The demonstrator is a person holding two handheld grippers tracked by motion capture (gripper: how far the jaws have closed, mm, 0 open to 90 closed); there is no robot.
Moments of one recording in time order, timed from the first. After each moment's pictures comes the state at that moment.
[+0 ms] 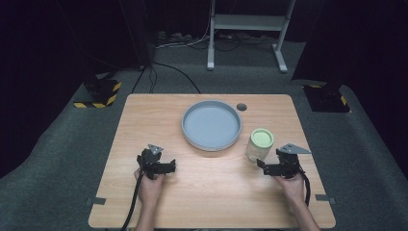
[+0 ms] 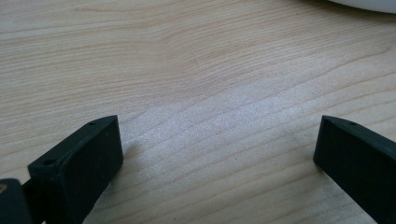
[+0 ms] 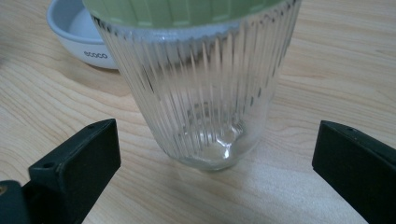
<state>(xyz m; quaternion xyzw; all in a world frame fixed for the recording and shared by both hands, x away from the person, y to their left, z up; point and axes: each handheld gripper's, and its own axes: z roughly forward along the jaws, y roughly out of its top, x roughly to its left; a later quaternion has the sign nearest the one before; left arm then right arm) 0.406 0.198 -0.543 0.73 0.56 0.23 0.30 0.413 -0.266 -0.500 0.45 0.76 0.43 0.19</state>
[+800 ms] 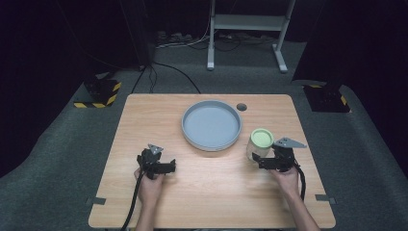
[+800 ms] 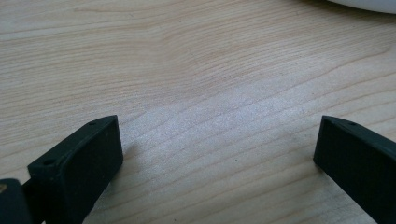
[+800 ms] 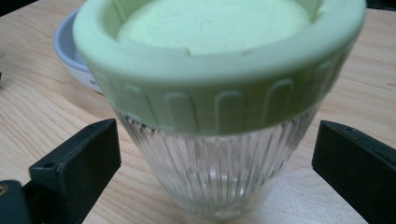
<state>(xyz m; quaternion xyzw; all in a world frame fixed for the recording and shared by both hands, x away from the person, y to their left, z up) 0.406 0.198 -0.543 0.73 0.56 0.23 0.30 0.429 -0.251 -0.491 0.43 0.76 0.44 0.19</state>
